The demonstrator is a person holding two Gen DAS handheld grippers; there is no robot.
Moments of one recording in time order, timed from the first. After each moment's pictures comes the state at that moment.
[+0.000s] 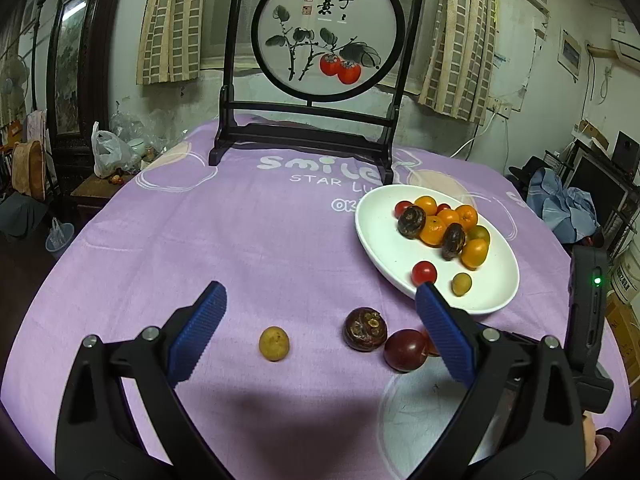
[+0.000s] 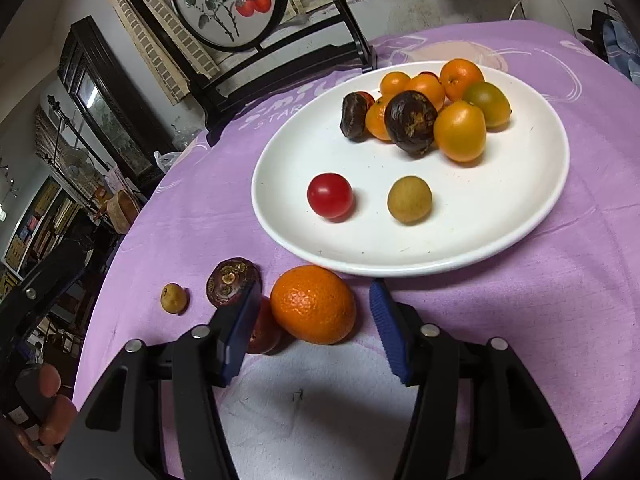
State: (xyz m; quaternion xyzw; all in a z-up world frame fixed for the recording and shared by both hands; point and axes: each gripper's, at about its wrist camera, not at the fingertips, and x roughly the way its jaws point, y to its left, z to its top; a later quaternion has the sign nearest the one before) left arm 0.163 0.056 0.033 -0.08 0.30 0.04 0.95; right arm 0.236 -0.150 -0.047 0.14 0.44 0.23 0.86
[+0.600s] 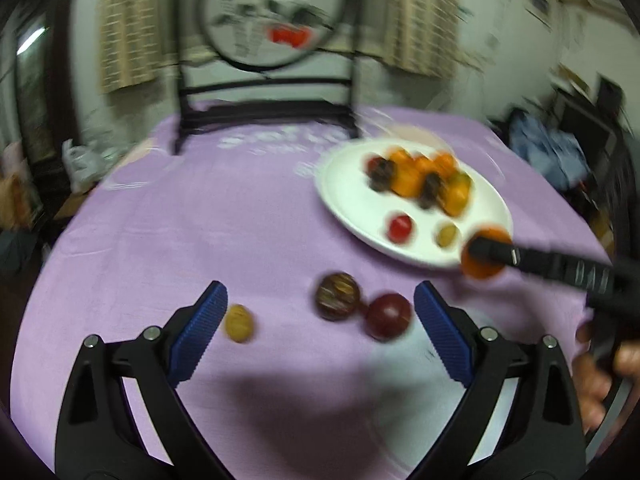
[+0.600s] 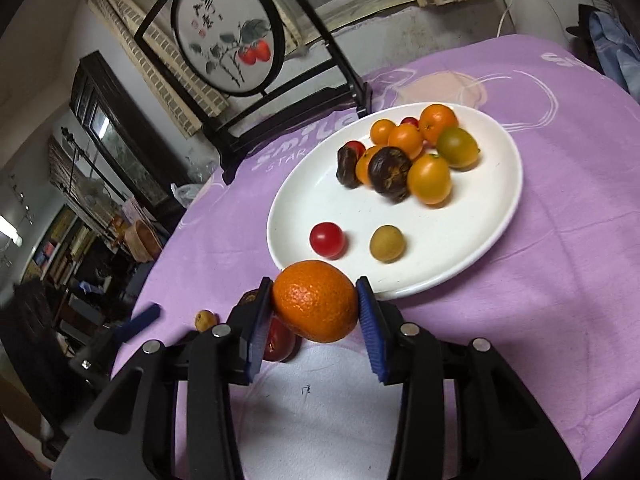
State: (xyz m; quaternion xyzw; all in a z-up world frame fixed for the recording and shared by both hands) left arm 0.174 0.017 0.007 -0.01 0.35 -0.02 0.94; right arm 0.223 -0.196 -0.013 0.19 0.40 0.24 0.86
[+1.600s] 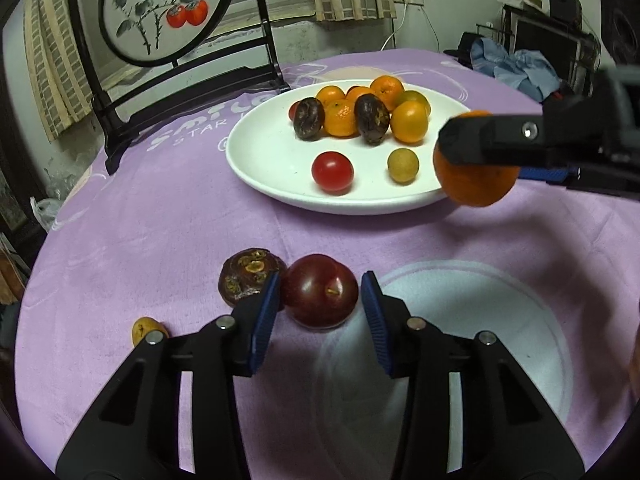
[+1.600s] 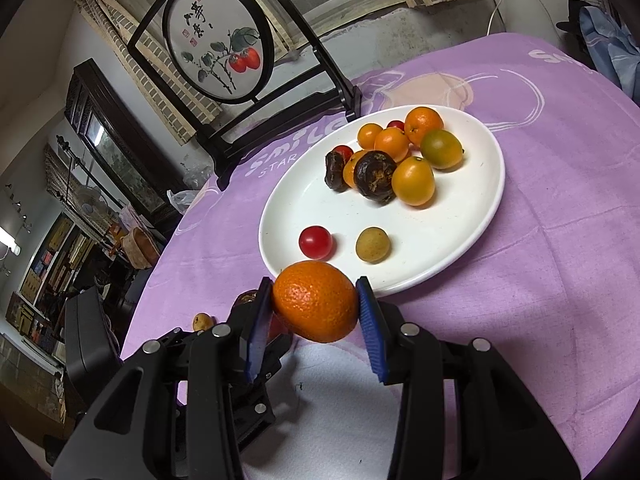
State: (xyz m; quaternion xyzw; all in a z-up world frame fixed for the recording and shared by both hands) left arm 0.201 -0.041 -0.044 0.11 0.39 -0.07 0.91; right arm 0.223 -0.203 -0.011 0.19 0.40 0.23 0.86
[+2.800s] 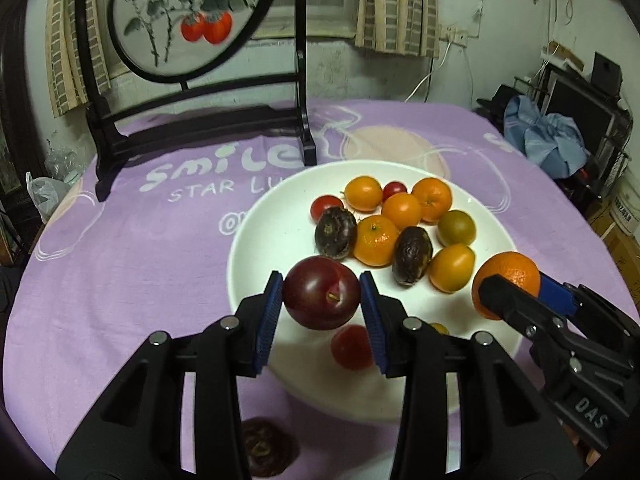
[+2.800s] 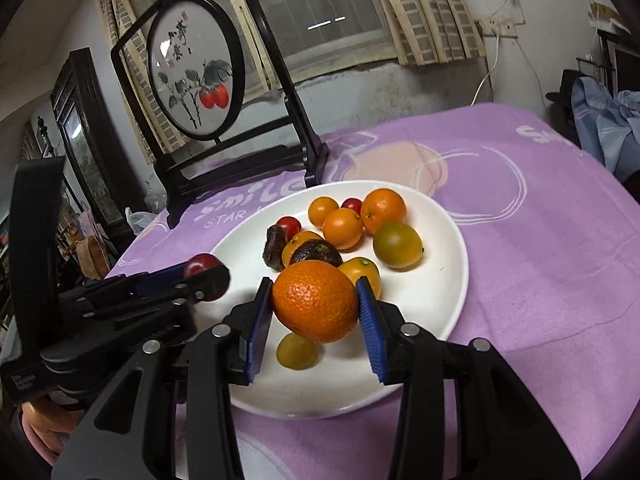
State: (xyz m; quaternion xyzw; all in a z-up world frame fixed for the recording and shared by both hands) left arm 0.311 -0.044 0.002 0.02 0.38 -0.04 0.92; right arm 0.282 -0.213 -0.014 0.12 0.32 0.17 0.92
